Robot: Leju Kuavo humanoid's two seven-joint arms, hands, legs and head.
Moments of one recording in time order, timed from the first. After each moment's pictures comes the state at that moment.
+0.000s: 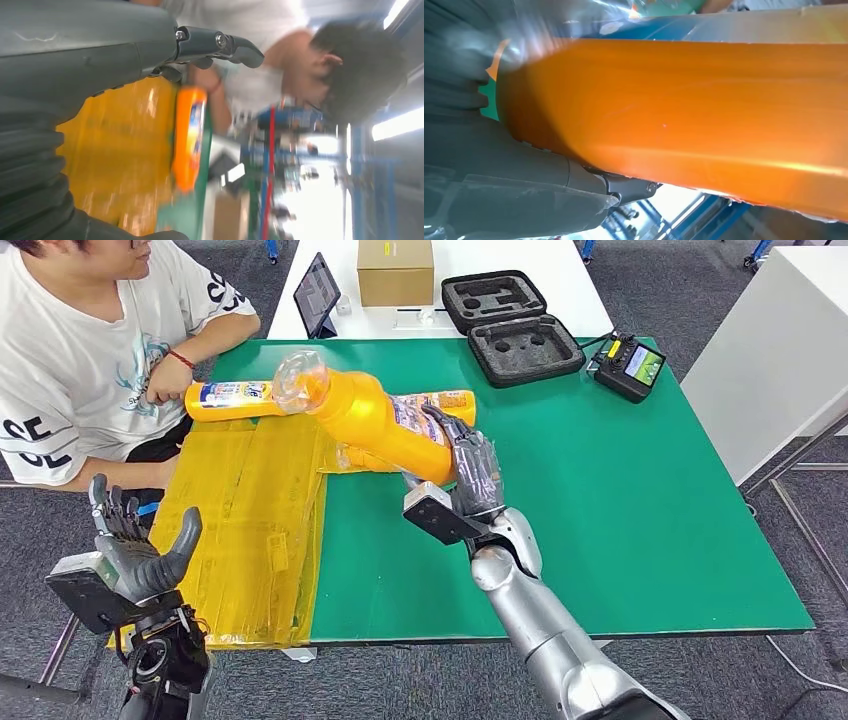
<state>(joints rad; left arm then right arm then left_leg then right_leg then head) -0.08 -0.19 0.17 -1.48 0.13 0.34 -0.70 -0.54 0.19 0.20 -0.92 0.56 -0.58 -0.60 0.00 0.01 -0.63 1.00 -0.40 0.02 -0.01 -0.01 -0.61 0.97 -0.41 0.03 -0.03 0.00</state>
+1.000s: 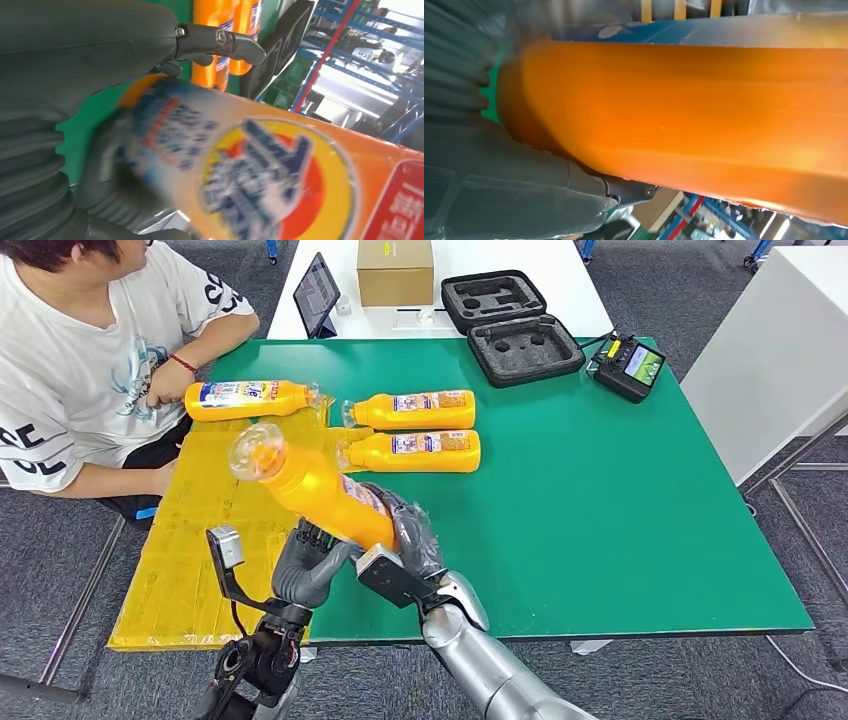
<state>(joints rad) -0.14 -0.19 -0.23 -1.29 0.57 -0.14 -0.44 -0.46 0.31 0.34 -0.70 0.41 -0.51 -0.68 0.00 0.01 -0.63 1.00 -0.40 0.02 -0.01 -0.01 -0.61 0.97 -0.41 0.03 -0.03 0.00</state>
